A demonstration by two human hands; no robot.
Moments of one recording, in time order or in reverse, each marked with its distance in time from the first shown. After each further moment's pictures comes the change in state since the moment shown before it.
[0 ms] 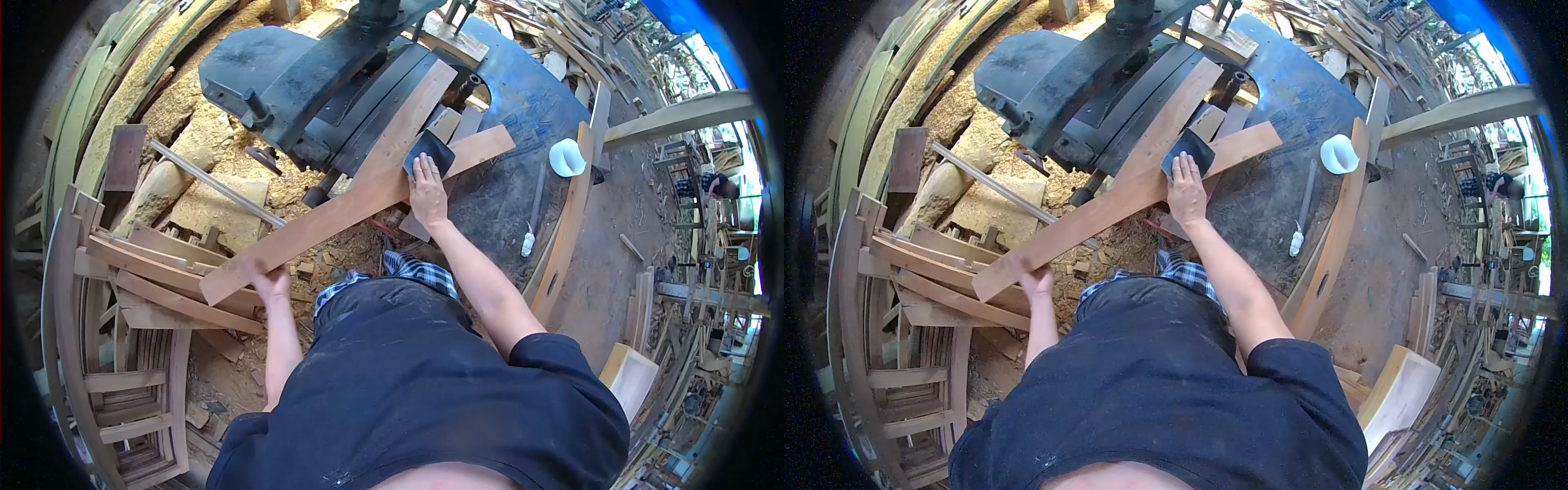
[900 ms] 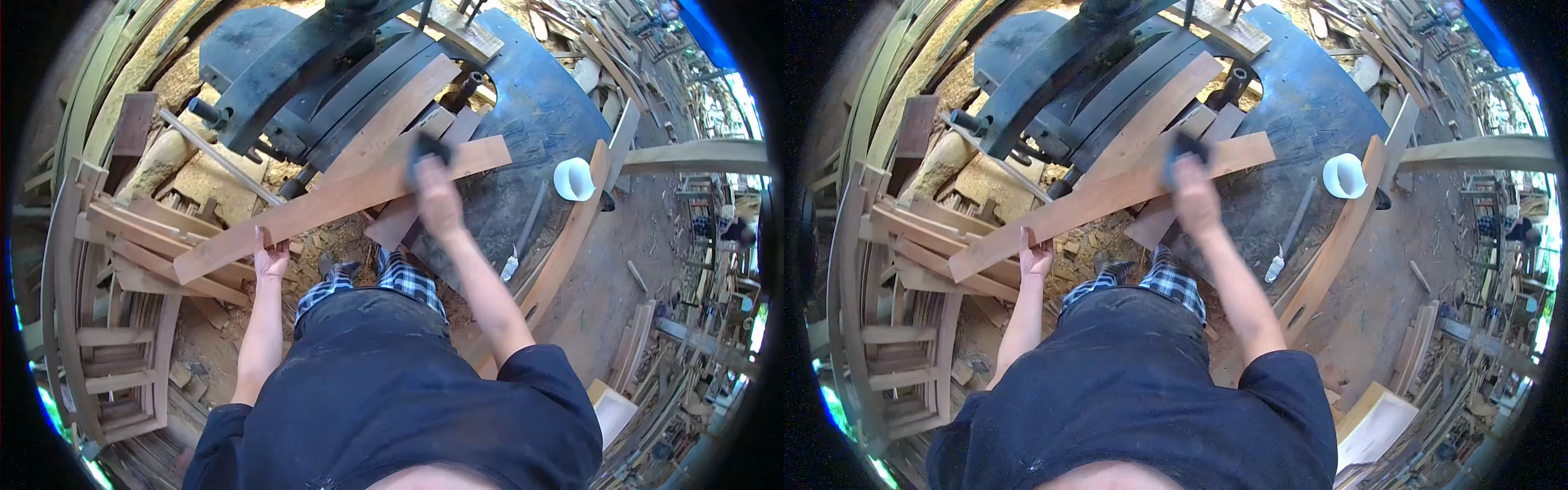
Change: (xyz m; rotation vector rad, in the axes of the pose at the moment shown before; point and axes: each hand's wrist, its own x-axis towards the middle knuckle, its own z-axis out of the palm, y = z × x) left_hand -0.022 -0.082 0.027 0.177 0.055 -0.087; right_hand 0.011 0.091 -0.038 0.132 -0.072 -0.313
